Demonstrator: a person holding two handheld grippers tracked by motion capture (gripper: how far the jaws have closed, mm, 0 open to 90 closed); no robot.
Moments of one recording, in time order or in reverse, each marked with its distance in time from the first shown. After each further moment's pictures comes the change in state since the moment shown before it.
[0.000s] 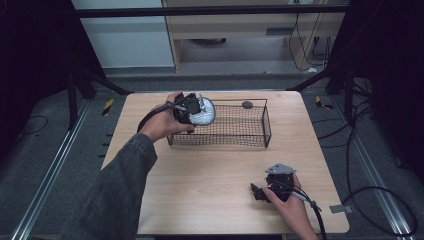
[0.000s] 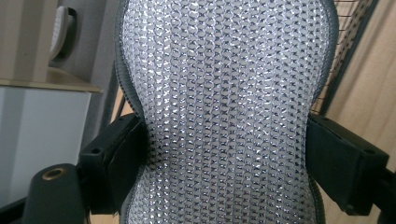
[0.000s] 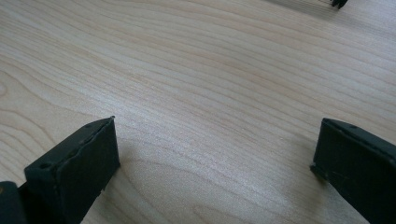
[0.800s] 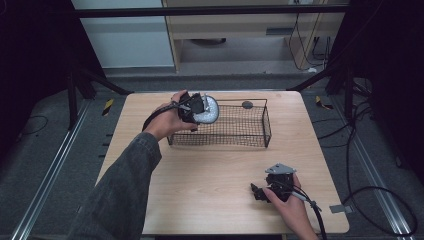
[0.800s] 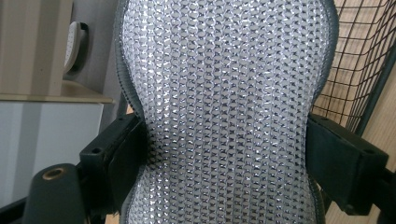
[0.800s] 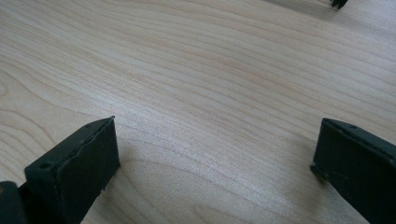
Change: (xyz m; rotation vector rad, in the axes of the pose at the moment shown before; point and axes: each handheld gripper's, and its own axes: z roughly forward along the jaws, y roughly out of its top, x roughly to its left) left arm 0.001 0.007 0.017 -0.025 0.041 0.050; right arm 0.000 0.000 0.000 -0.001 0.000 -0.001
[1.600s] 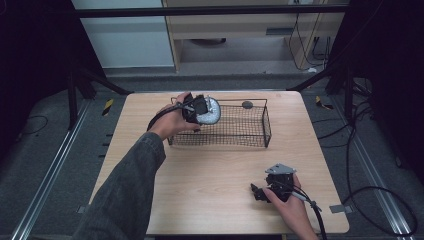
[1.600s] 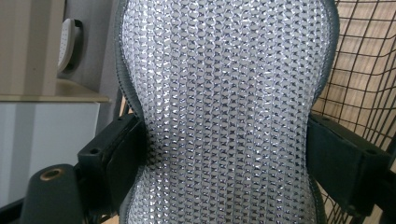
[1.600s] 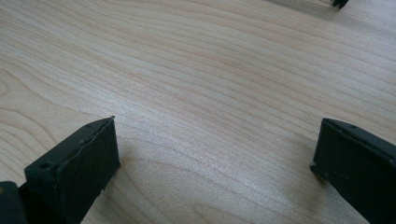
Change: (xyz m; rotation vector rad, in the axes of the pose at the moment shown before) left arm -0.001 0.006 0.022 0.015 -0.009 0.010; right arm 0.000 0.000 -0.001 0.002 0.005 0.004
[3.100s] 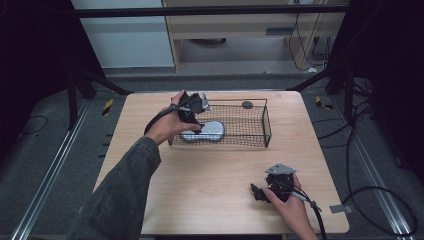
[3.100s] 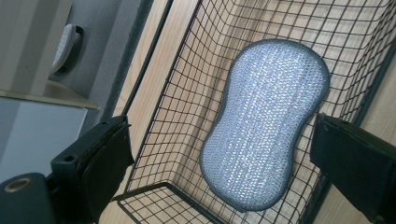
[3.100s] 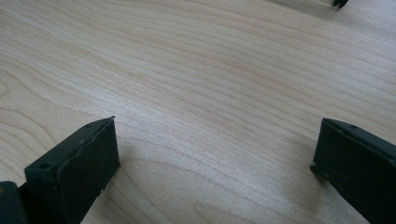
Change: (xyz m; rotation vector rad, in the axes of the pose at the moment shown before) left arm -0.004 -0.009 -0.022 -0.108 -0.021 -0.139; right arm 0.000 0.000 0.000 0.001 -0.001 0.002
